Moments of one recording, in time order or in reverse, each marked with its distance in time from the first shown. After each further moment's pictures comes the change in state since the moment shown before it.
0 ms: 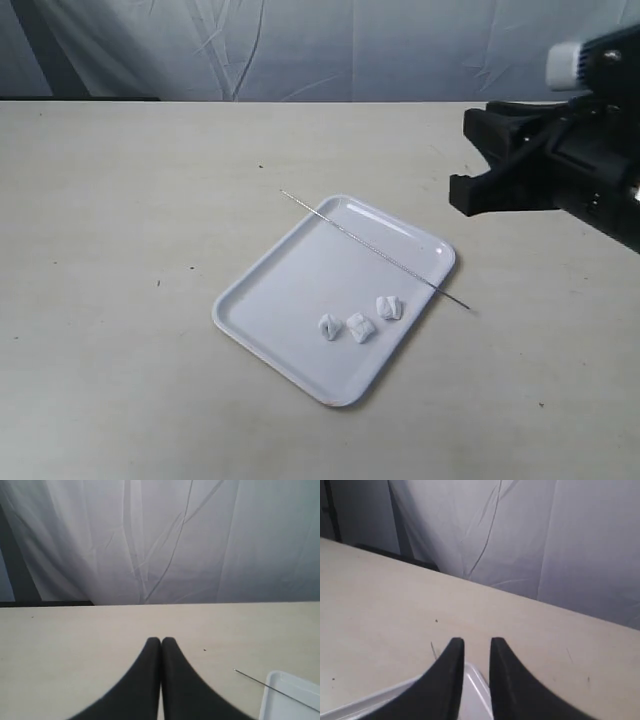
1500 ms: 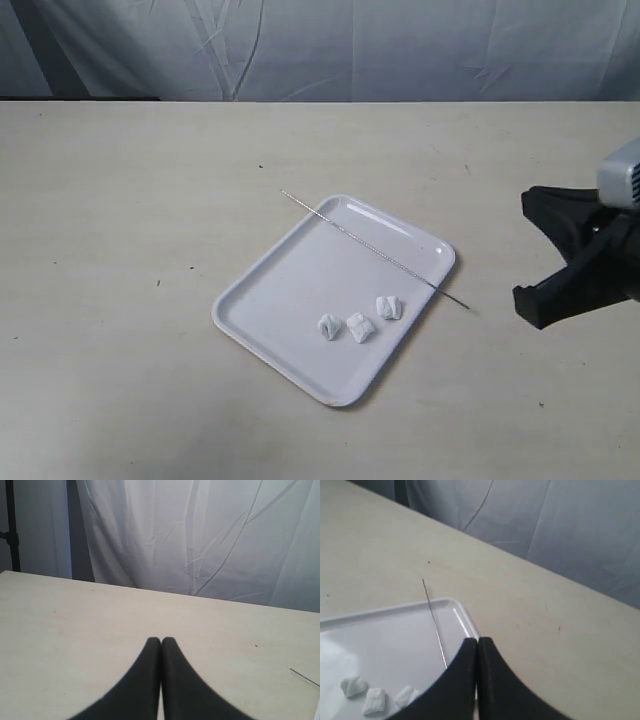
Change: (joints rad) left arm 0.132 -0.185 0.242 -0.107 -0.098 0.047; right arm 0.000 -0.267 0.144 0.582 0.223 -0.740
